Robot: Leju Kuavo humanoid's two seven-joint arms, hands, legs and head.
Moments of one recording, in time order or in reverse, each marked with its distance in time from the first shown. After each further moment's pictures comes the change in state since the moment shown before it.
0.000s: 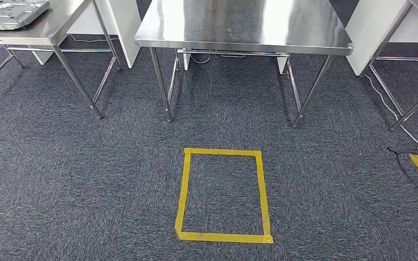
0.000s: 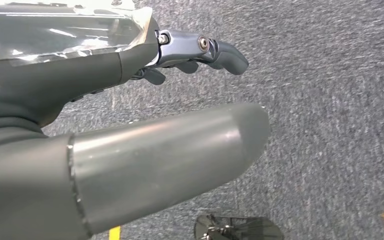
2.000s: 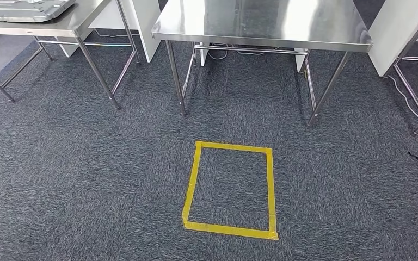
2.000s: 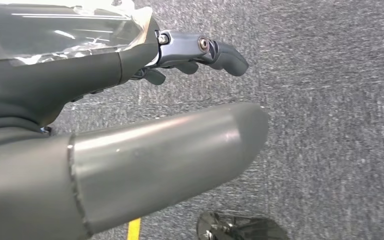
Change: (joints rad) left arm 0.017 -0.001 0.001 0.000 -0.017 0.037 -0.002; right arm 0.005 -0.002 0.046 0.003 0.025 0.032 0.007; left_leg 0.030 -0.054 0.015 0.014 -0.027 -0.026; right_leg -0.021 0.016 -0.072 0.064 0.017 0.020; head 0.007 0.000
